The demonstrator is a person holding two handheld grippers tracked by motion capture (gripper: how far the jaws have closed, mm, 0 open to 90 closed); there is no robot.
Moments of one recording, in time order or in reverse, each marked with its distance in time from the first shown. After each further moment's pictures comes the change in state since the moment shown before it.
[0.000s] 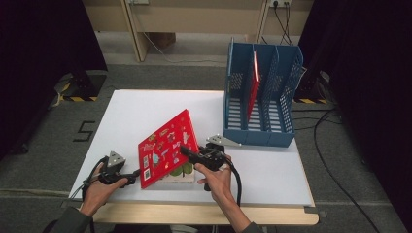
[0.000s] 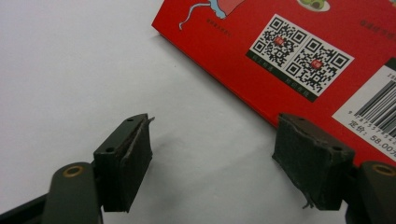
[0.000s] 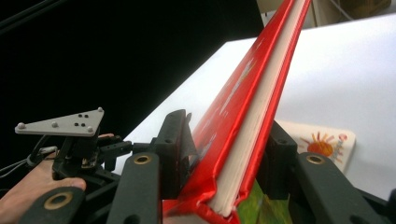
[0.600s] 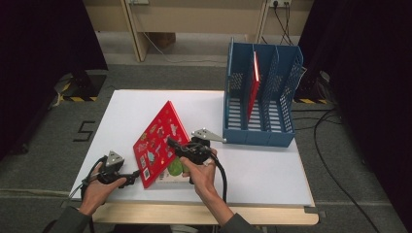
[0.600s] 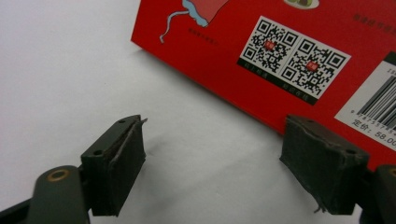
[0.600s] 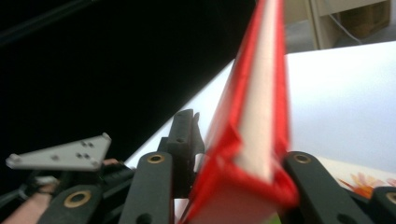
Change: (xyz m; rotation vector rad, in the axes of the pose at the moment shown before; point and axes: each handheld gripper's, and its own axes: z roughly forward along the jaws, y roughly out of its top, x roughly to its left) left arm 0.007 -0.001 -0.001 0.004 -0.035 -0.014; right arm 0.023 0.011 0.036 -0.058 0.006 -0.003
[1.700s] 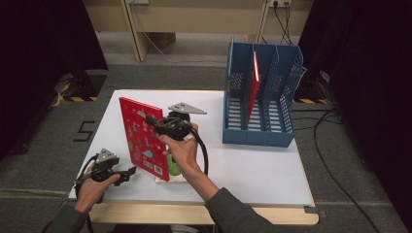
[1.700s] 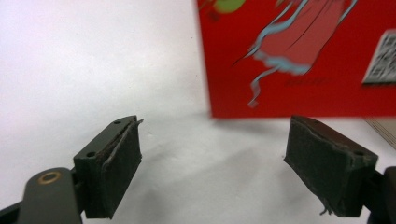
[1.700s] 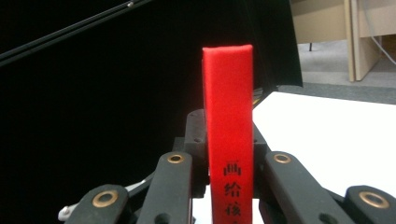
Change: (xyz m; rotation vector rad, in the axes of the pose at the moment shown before) left arm 0.016 0.000 -0.007 -0.055 -0.023 -0.083; right arm 0.042 0.070 0.037 0.011 0.092 -0.088
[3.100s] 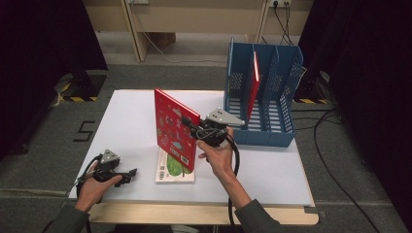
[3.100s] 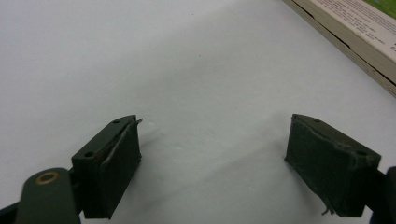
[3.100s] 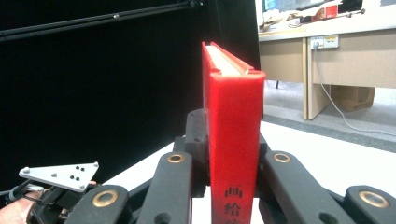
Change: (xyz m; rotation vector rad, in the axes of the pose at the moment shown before) left arm 0.001 -0.003 0.008 0.064 0.018 0.056; right arm -0.051 -0.013 -0.076 -0.109 -0.076 -0.182
